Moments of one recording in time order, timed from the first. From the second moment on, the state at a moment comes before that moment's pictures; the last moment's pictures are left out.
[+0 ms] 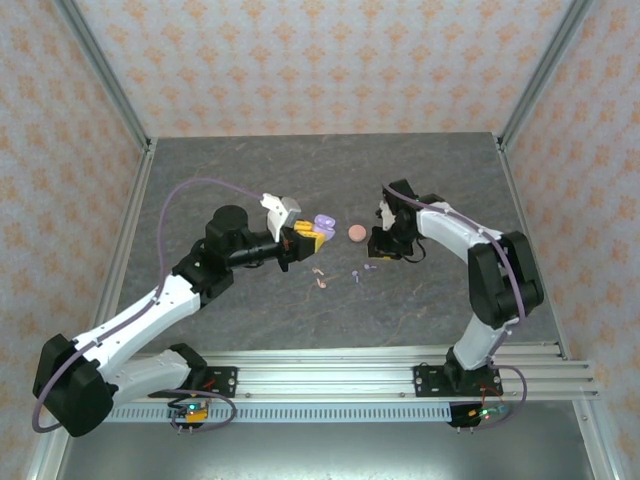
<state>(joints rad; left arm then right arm) -0.57 1.07 0.76 0.09 0.54 -0.19 0.36 1.73 1.15 -0.80 -0.32 0.34</state>
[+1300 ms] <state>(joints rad) -0.57 1.05 0.74 0.08 0.51 -0.19 0.38 1.82 1.12 -0.77 -0.28 0.35</state>
